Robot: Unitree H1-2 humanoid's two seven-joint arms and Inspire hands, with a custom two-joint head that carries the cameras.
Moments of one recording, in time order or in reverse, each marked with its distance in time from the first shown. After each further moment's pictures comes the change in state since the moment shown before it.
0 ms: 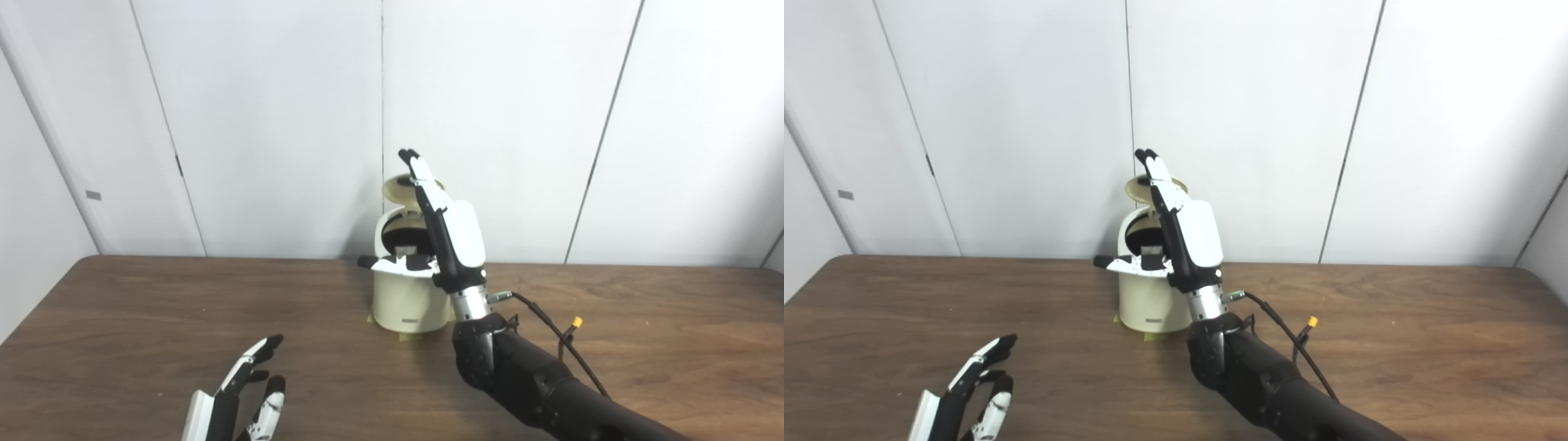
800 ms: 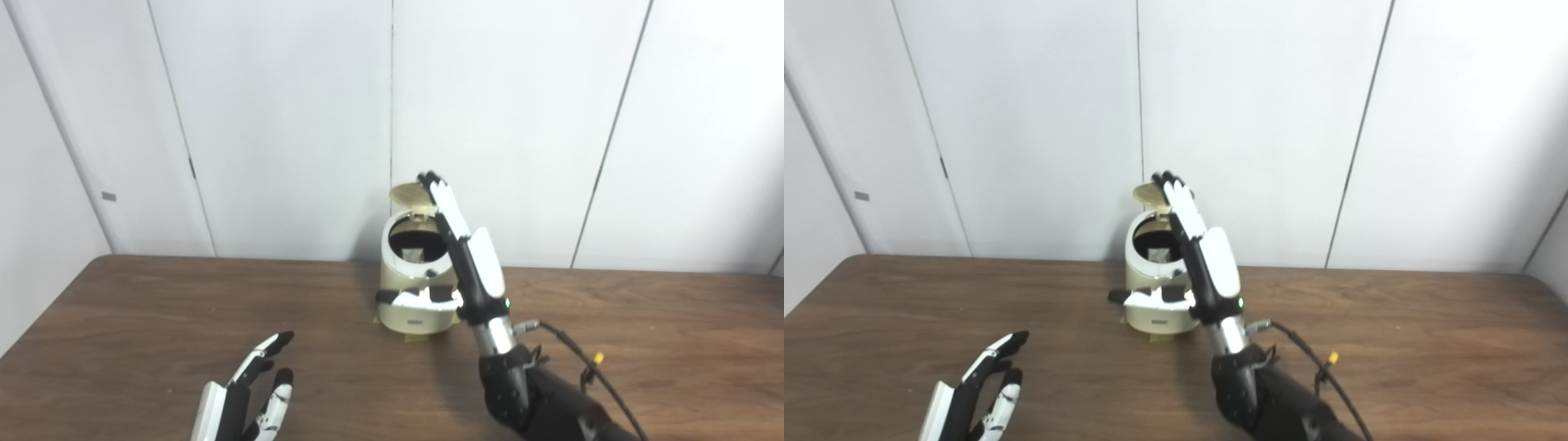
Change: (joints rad) left arm -0.064 0.011 -0.039 0.061 0.021 0.010 0.014; right arm 0.228 -0.129 -0.079 -0.364 0.018 0.001 0.143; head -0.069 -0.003
